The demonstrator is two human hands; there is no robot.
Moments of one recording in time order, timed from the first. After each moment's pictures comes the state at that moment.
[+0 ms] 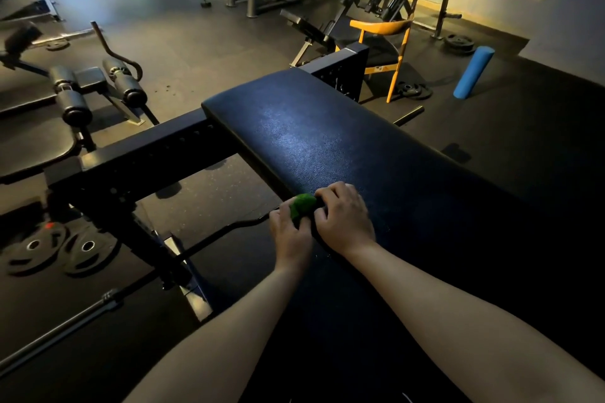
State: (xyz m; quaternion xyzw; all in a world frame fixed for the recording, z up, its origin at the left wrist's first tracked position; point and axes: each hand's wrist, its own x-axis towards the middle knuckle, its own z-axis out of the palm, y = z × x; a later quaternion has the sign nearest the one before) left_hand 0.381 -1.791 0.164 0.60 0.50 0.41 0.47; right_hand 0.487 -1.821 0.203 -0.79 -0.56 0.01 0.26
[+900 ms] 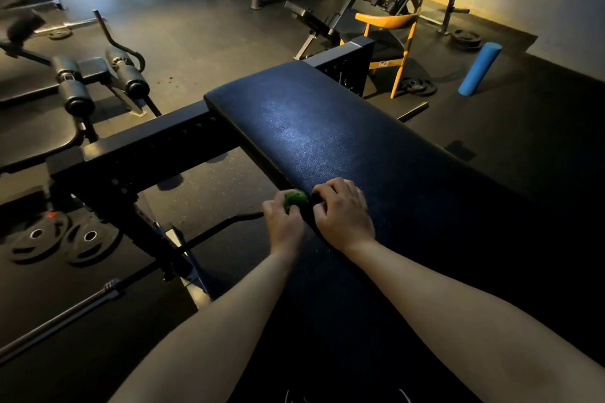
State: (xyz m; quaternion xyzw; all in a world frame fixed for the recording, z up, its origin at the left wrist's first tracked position) left_hand 0.378 -1.778 0.186 0.56 0.56 0.39 0.47; right_hand 0.484 -1.821 0.203 -0.78 -0.57 0.02 0.26
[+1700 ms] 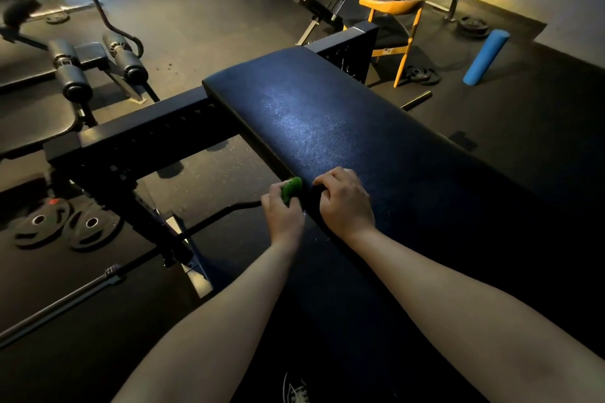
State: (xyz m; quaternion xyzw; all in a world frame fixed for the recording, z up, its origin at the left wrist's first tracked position) left_hand 0.380 -1.784 0.179 0.55 0.58 0.40 0.46; right_hand 0.487 -1.826 0.206 -0.77 -0.56 0.05 0.30
